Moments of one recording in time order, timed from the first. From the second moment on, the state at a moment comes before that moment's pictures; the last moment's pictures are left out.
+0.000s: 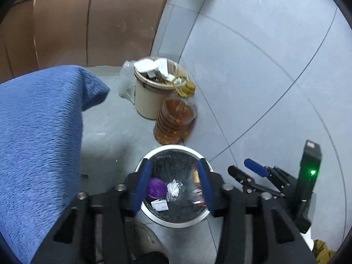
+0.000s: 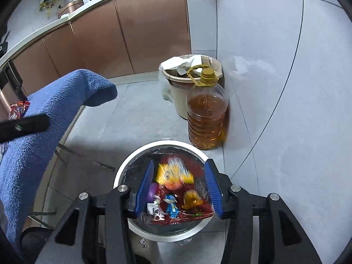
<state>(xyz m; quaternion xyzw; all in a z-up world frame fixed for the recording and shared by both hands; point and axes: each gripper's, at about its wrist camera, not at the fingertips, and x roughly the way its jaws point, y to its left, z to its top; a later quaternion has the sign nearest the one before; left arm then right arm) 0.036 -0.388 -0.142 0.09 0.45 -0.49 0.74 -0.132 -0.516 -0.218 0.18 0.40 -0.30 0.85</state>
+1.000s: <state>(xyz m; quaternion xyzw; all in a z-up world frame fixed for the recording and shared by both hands) 0.025 -0.098 -0.025 0.05 0.24 -0.24 0.94 -0.087 -0.355 -0.046 0.08 0.26 -0.14 0.95</state>
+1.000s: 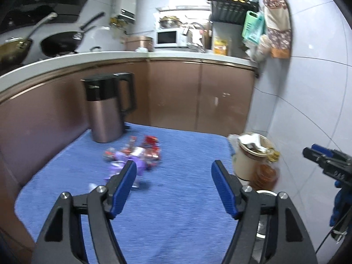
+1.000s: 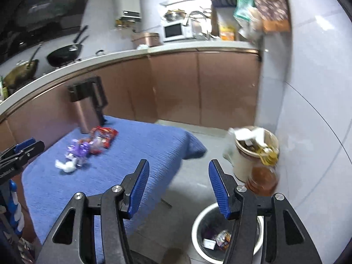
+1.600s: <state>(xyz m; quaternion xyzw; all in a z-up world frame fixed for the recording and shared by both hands) 0.049 -0.044 -0.037 0.07 0.24 -0.15 0.96 -0.033 -0.303 -0.045 0.05 0.28 -0.06 0.96</state>
